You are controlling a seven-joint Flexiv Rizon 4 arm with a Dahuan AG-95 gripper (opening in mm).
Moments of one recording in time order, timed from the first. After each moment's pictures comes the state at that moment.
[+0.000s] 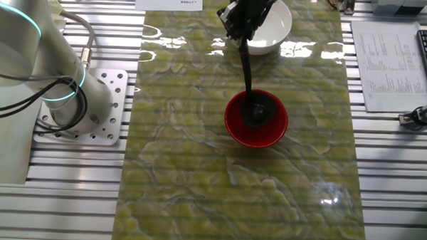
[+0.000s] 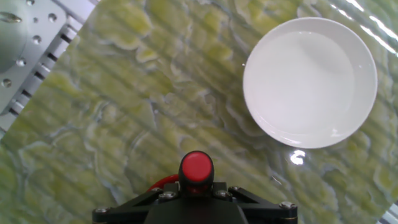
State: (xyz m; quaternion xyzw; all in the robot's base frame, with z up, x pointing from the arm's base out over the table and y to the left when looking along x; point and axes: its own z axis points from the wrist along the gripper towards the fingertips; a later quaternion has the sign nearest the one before) arm 0.416 0.070 0.230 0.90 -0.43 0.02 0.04
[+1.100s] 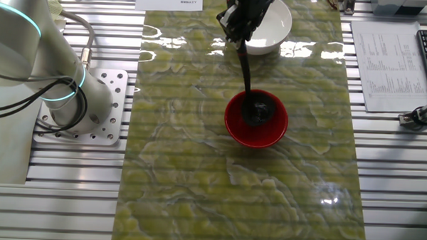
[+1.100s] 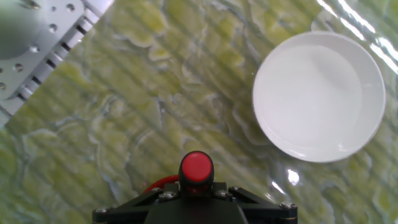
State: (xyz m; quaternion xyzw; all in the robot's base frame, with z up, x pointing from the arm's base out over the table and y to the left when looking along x) arm 0.412 0.063 0.235 0.92 -0.38 0.00 0.03
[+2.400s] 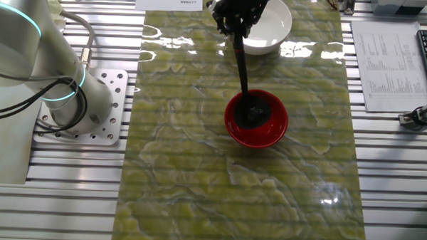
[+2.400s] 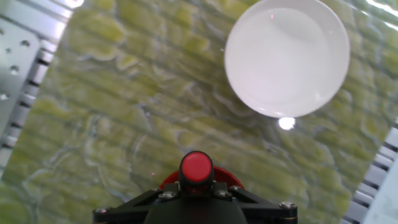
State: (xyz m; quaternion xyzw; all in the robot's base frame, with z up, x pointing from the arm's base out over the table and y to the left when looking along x) arm 0.405 0.066 0.250 0.84 -0.54 0.07 0.01
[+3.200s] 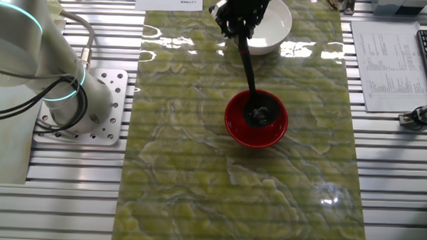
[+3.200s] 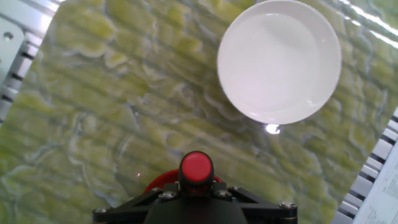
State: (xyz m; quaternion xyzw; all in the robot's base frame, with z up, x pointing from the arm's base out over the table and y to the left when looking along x) arm 0.415 0.068 0.236 0.86 -0.51 0.08 0.00
